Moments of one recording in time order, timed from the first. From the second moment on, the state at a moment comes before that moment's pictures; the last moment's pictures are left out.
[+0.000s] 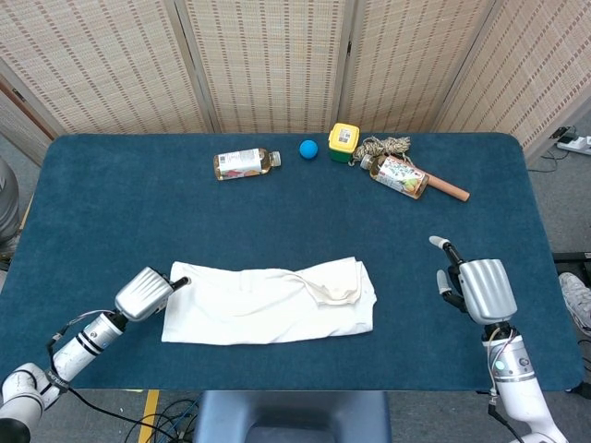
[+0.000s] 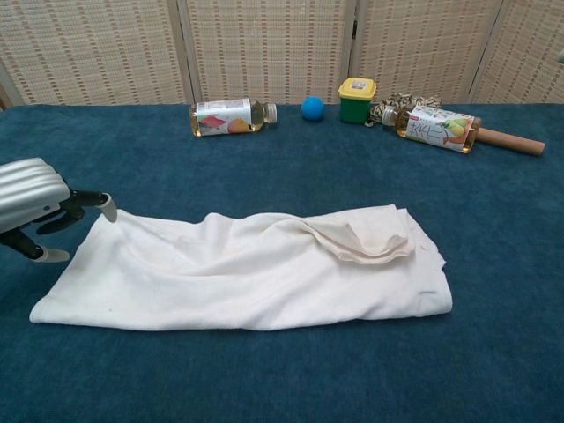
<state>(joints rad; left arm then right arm) -0.55 -1.79 0.13 -0.32 1.85 1.44 -0.38 0.31 -1.24 0.11 -1.72 -1.42 1.44 -0.18</state>
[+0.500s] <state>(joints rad) -0.55 -1.83 0.16 -0.26 1.83 1.45 -0.38 0.29 -1.25 0.12 -1.71 -1.42 1.44 -0.16</state>
